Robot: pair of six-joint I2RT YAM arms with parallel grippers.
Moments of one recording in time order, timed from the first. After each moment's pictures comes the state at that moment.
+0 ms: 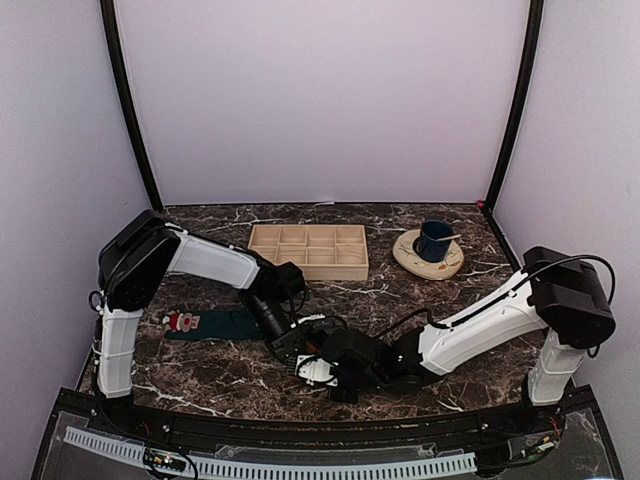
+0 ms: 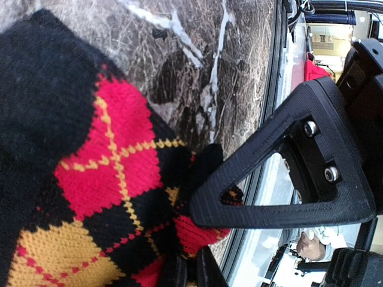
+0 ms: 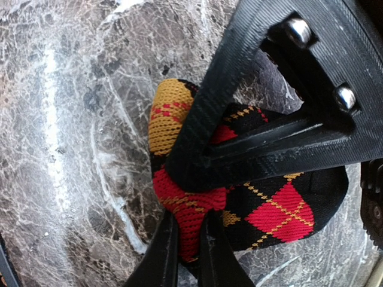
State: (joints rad) left arm -0.80 2.14 1.34 -0.86 0.93 0.24; right arm 1.35 1.82 0.87 0.08 0.21 -0.28
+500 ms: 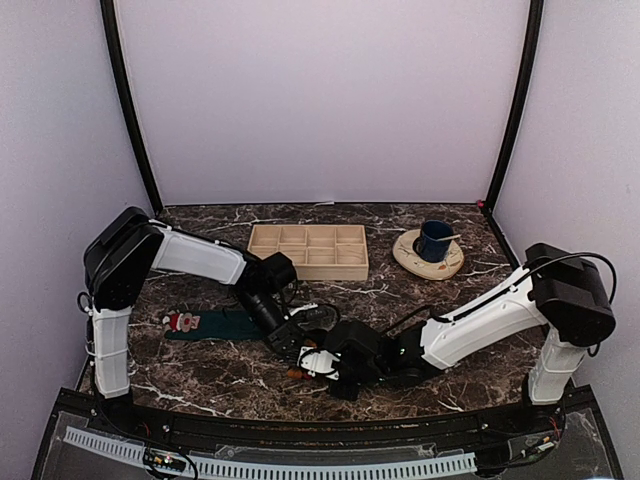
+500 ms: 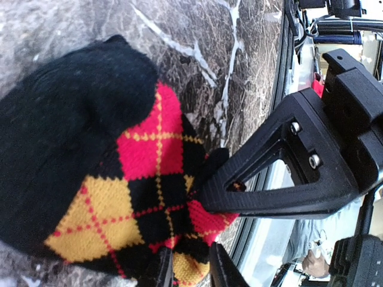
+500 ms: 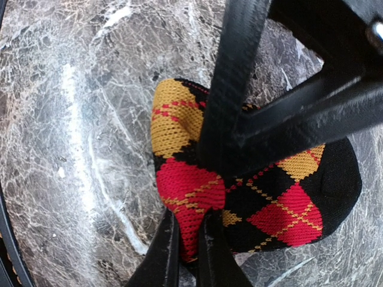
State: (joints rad) left arm -0.77 2.06 1.28 -0.77 0.90 0.16; right arm 1.30 1.81 0.87 0.08 0.10 -0.19
